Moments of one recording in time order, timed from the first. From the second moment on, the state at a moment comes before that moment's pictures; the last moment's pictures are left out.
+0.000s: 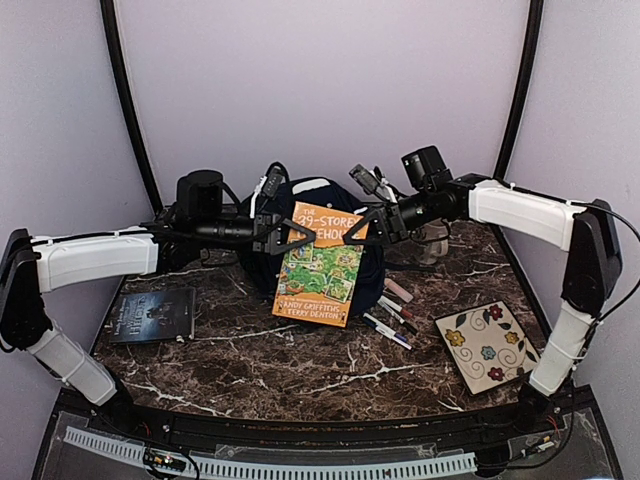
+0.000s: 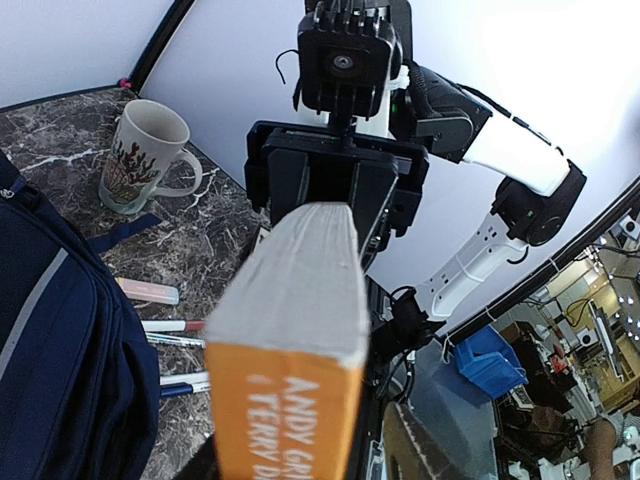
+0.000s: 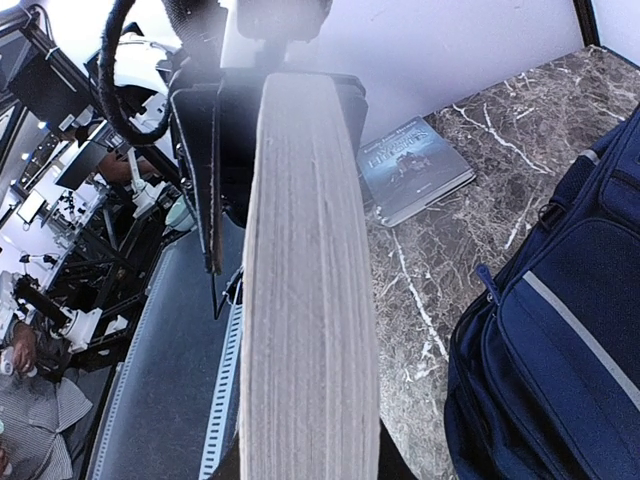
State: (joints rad) left arm -0.67 1.49 1.05 0.22 0.76 -0.55; right arm 0.56 1.75 1.47 -0.44 -1.20 -0.10
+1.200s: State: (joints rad) left arm -0.64 1.54 0.92 0.68 0.60 -0.77; right arm 0.56 1.80 1.33 -0.12 -1.26 0.21
